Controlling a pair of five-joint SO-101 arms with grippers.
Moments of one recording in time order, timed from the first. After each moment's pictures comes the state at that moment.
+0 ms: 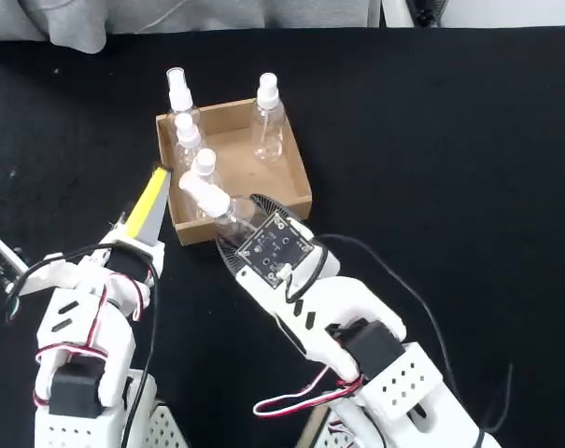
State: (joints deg) left arm 0.1 -104.1 77.0 45.4 53.5; right arm -37.1 -72.1 72.7 29.8 18.0
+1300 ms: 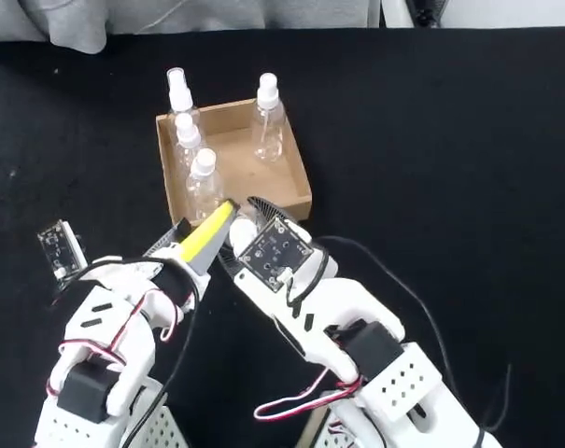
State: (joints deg) left arm 16.0 -104.7 79.0 49.0 44.1; right arm -38.2 -72.5 72.8 29.9 17.6
